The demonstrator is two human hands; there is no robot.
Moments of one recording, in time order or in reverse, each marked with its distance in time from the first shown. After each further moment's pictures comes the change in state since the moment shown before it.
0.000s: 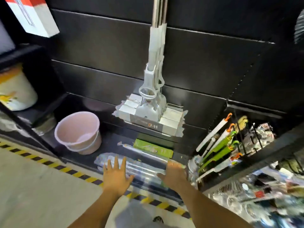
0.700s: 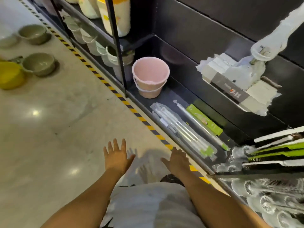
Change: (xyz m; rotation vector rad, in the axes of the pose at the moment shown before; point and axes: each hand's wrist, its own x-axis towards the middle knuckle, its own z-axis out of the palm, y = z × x) left_hand -0.239 -0.213 0.118 -0.167 -0.142 -0.506; right_hand -0.133 -0.199 0.171 -0.041 -0.236 -0.214
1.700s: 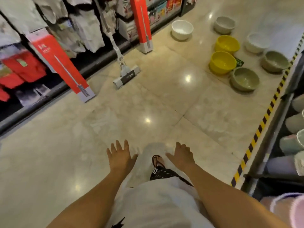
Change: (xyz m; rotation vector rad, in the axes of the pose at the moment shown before) left_hand -0.146 -0.259 0.076 -0.826 0.028 -1.352; right_hand -0.041 -0.448 0.117 -1.002 -0.263 -1.182
